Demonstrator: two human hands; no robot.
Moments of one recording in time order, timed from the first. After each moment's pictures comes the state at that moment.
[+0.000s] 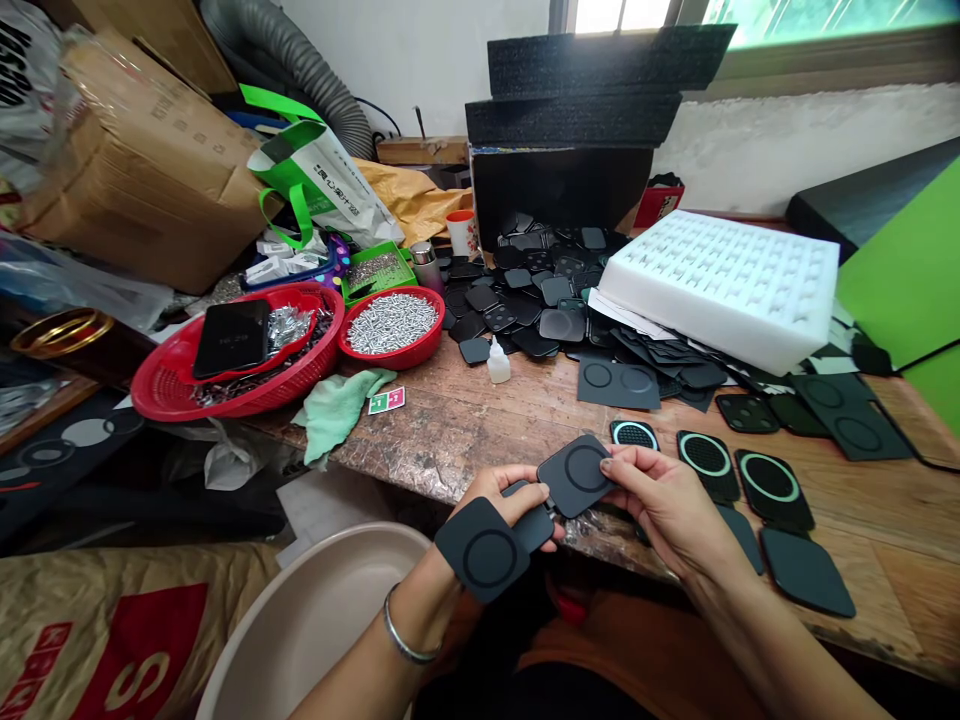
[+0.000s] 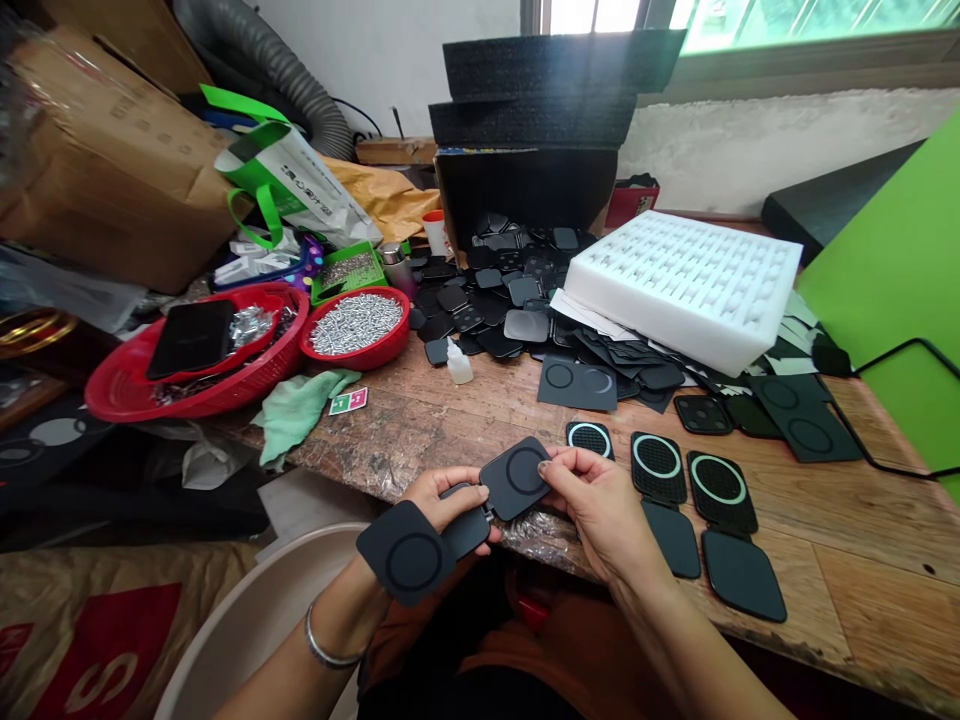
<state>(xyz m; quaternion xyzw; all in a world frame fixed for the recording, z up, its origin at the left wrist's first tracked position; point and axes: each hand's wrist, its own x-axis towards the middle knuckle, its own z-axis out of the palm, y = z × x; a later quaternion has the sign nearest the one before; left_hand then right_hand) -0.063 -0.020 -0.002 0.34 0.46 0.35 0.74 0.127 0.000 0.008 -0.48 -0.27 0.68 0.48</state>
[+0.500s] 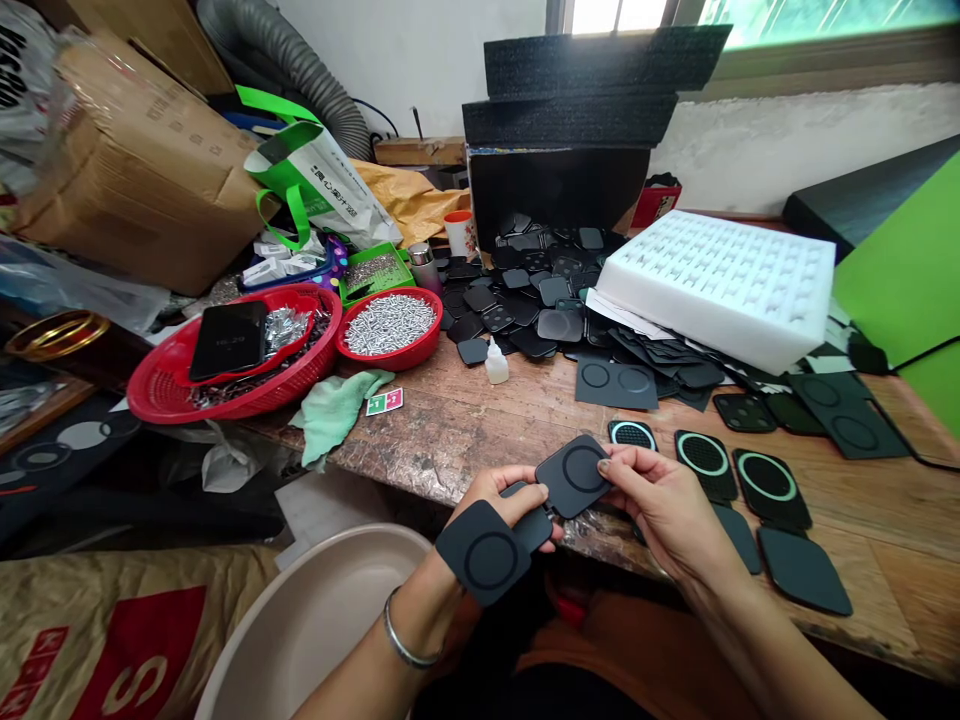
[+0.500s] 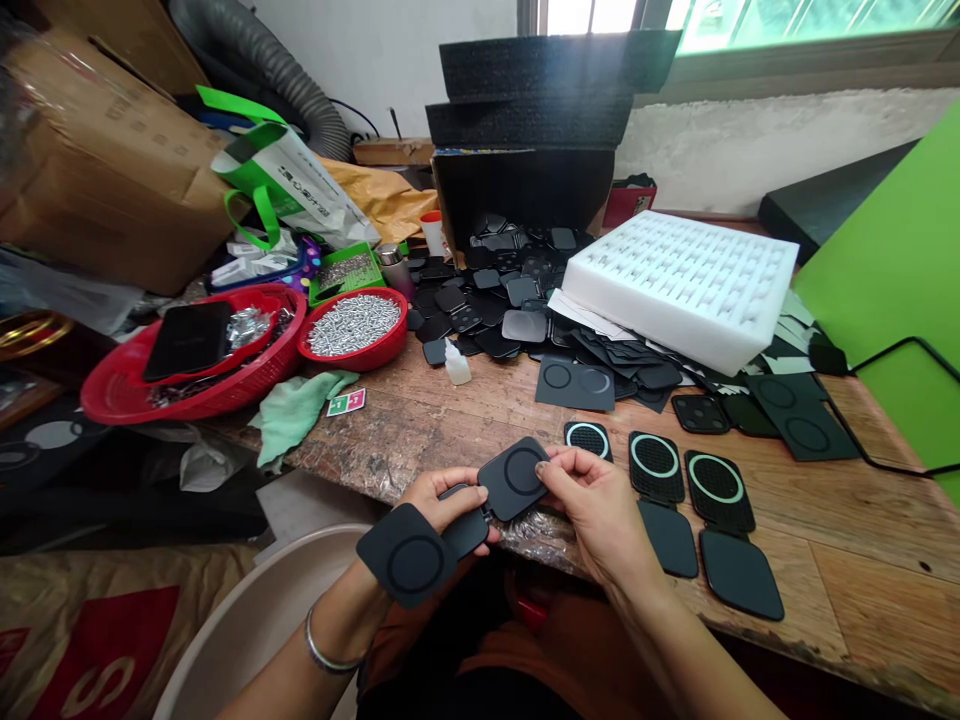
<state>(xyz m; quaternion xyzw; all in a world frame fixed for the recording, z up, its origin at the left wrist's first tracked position) -0.059 -0.020 0.006 0.35 0.49 0.33 0.72 0.128 -0.003 -0.001 -0.48 -0.29 0.66 0.50</state>
